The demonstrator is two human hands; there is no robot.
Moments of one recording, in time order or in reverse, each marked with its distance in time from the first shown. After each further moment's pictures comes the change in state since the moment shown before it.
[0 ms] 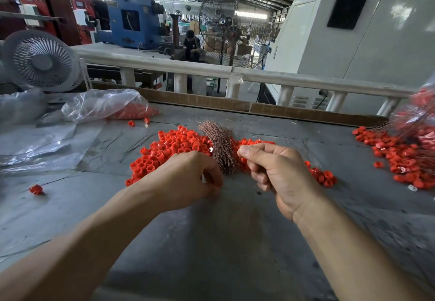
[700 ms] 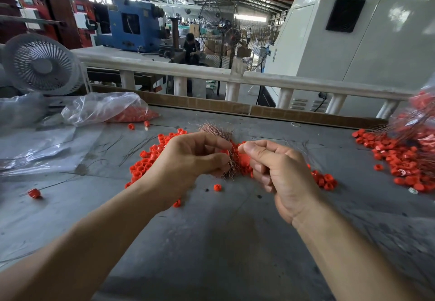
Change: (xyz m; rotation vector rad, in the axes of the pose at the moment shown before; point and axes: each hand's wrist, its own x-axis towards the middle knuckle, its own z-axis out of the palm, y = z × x) left_hand 0.005 0.007 -0.002 -1.025 0.203 -0.001; right_hand -0.009 -0.011 0.003 0.022 -0.005 -0.056
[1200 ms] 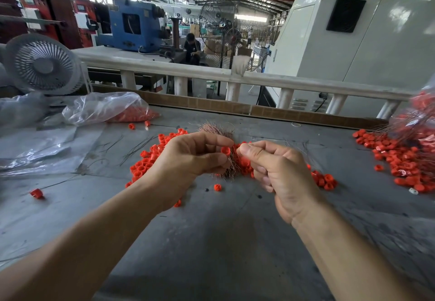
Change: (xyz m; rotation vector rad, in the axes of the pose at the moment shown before) left_hand 0.001 -0.002 0.000 -0.136 -0.031 -0.038; right_hand -0.005 -0.004 0.006 0.007 0.015 -0.019
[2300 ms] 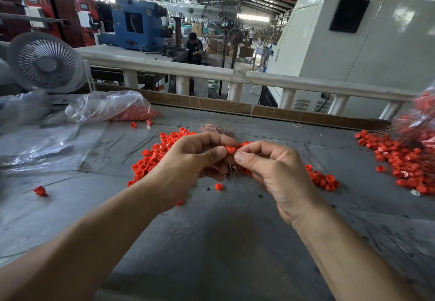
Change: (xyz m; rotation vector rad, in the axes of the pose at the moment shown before) left_hand -0.005 0.007 0.005 0.002 -0.064 -0.026; right_hand 0.001 0.002 0.003 -0.092 -0.078 -0.090
